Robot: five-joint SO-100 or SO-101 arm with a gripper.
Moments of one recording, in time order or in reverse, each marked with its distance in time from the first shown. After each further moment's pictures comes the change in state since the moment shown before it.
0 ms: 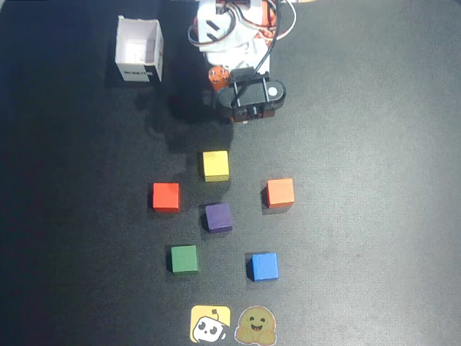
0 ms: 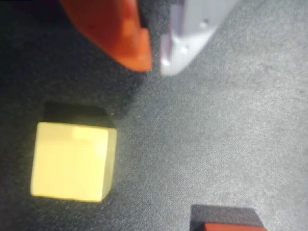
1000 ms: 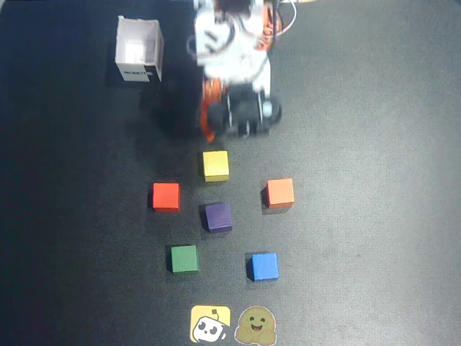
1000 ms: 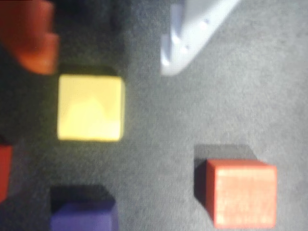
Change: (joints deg) arm -0.4 -28.7 -21.7 -5.4 5.2
